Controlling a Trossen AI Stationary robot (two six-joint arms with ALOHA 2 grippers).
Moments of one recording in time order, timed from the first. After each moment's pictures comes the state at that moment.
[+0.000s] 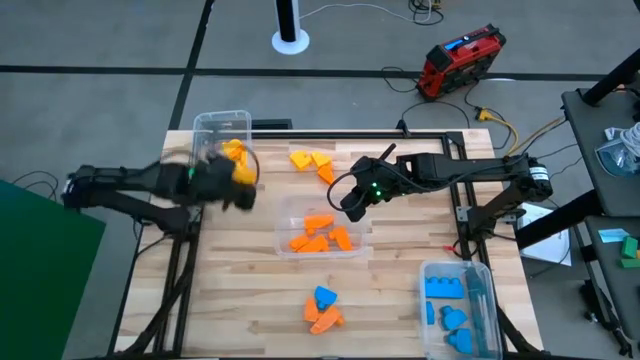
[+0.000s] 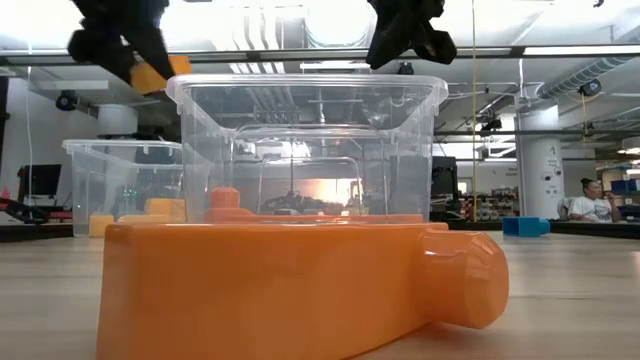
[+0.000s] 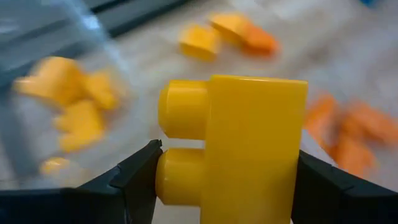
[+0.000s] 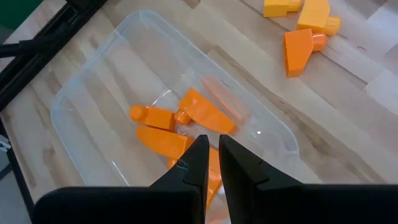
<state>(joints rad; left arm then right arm) -0.17 1.02 1.03 -1.14 -0.60 -1.02 -0.02 1.54 1.47 -0.83 0.12 0.73</state>
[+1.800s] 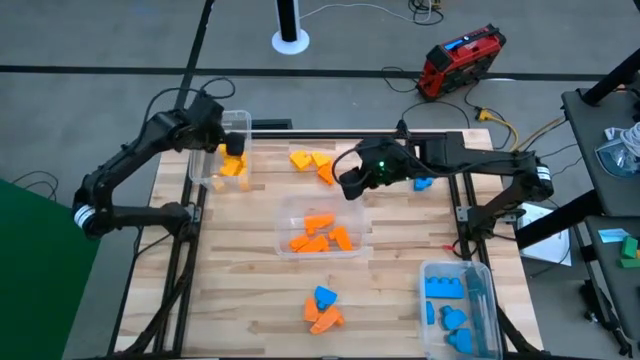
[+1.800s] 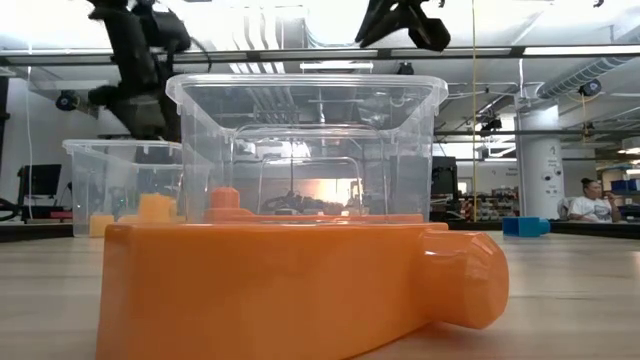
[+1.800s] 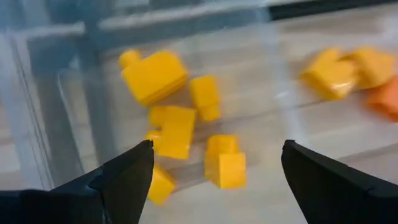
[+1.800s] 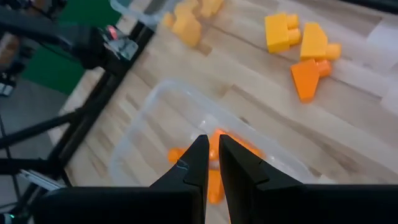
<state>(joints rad) 0.90 1.15 1.11 -1.08 -0.11 -0.46 -0.08 1.53 1.56 -0.82 0.10 0.86</state>
